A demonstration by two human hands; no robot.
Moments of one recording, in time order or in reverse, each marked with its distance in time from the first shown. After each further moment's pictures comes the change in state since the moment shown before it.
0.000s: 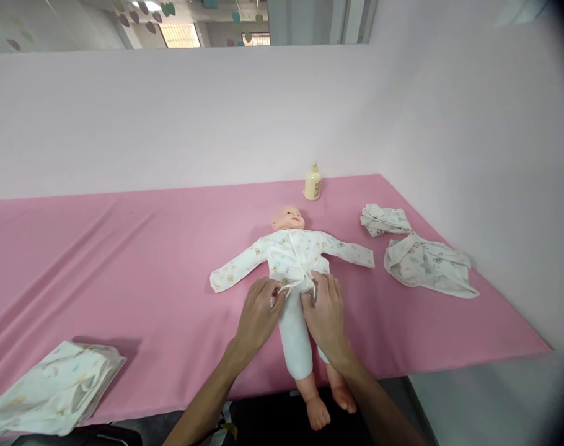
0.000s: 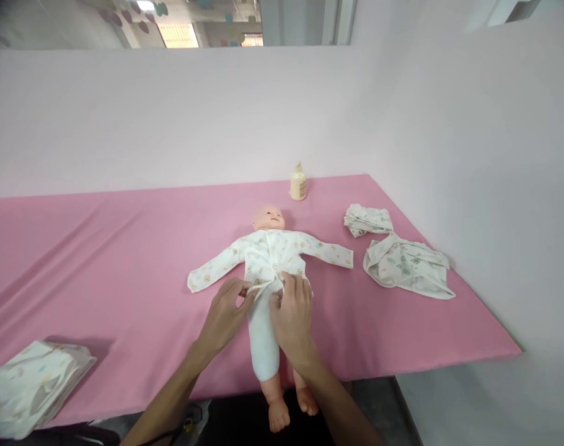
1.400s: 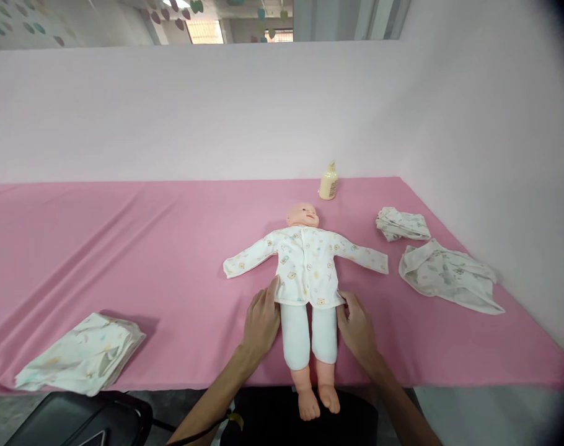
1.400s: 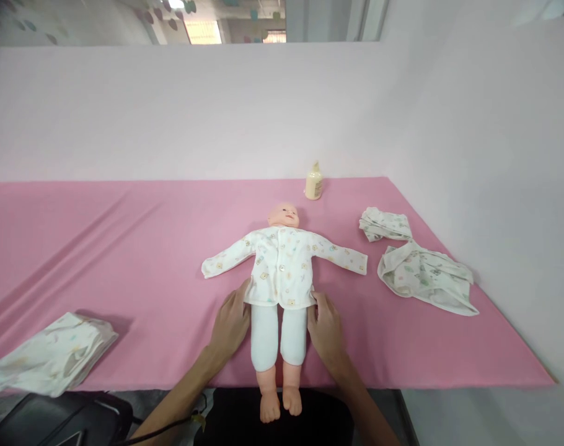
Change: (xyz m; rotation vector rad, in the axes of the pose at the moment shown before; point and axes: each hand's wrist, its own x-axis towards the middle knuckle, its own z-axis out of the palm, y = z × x) left_hand -0.038 -0.044 0.026 0.163 0.107 -0.058; right_hand -0.025 0.069 -0.017 0.114 -0.251 0.159
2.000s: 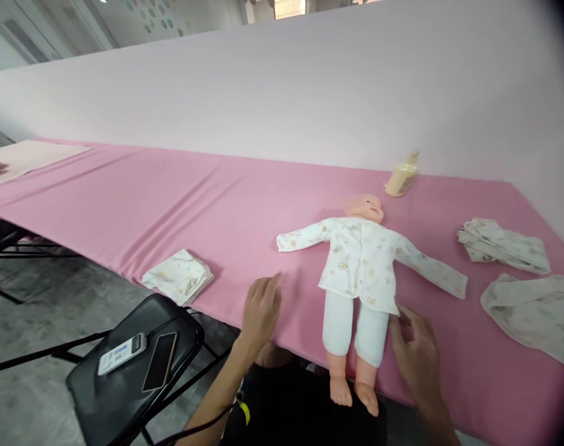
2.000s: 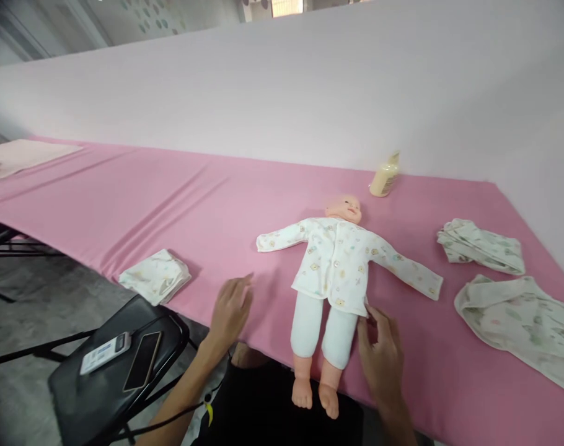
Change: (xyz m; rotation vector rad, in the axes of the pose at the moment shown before) left_hand -0.066 -0.054 -0.043 0.368 0.313 -0.028; right_hand -0.018 0.013 -0.011 -0.065 0.044 0.076
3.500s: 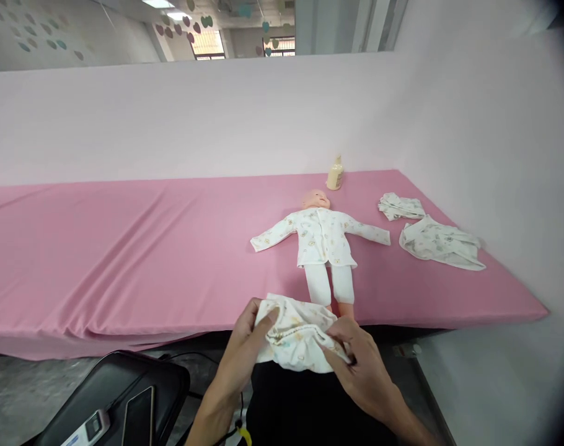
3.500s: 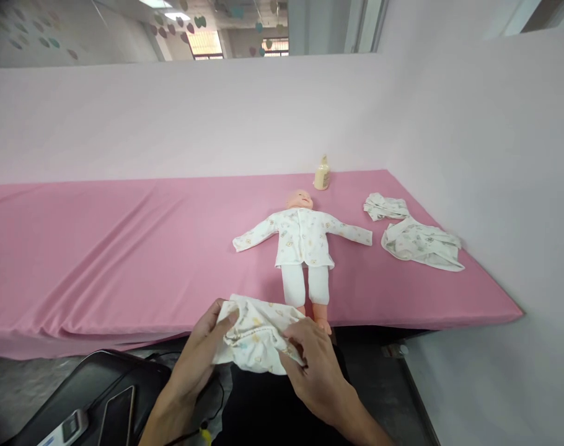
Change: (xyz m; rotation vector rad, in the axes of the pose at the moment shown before) left_hand -0.033 0.038 -0.121 -1.419 -0.587 -0.720; right_hand -0.147 -0.118 -0.027 0.253 -0.120 -0.530
